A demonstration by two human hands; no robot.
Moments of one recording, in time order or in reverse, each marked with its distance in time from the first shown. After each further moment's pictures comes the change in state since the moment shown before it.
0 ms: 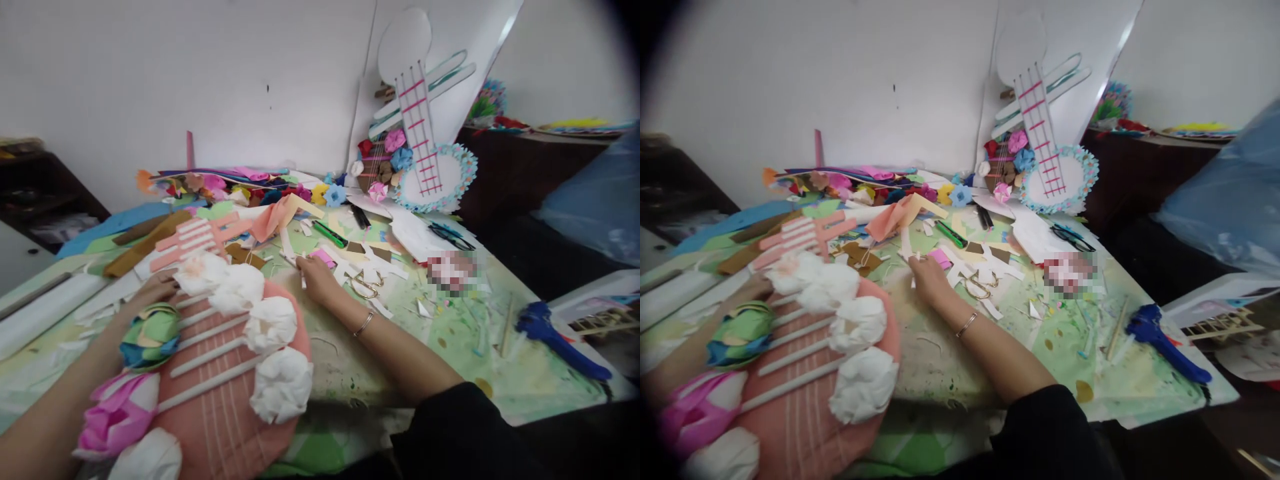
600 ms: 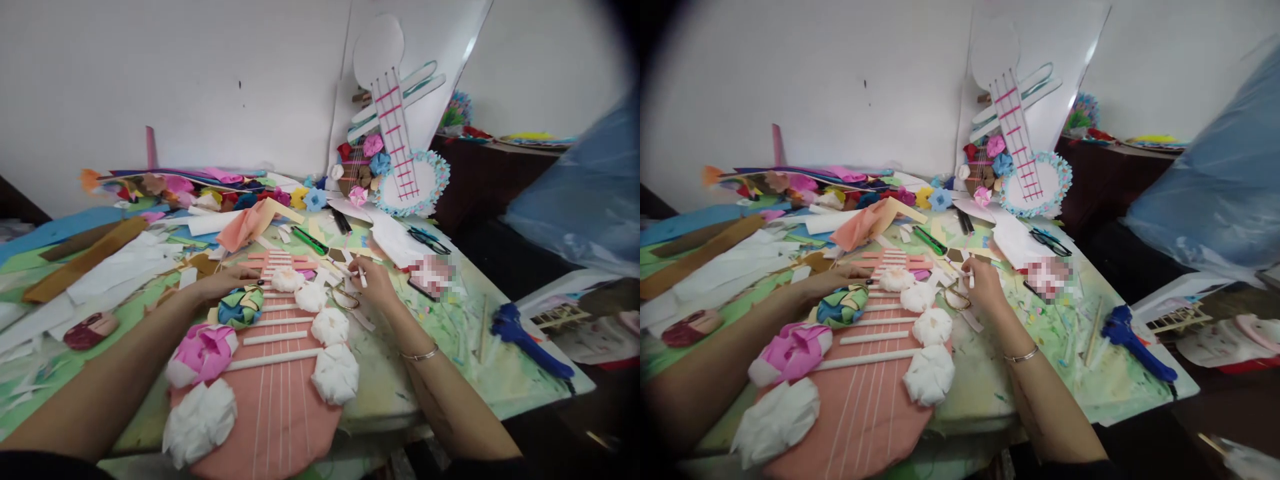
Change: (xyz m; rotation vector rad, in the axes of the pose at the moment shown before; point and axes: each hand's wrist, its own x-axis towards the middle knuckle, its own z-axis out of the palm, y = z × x) left_hand 0.094 0.020 0.116 0.034 -0.627 -0.065; right_hand -0.076 0.109 -0.077 0.052 0.291 0.258
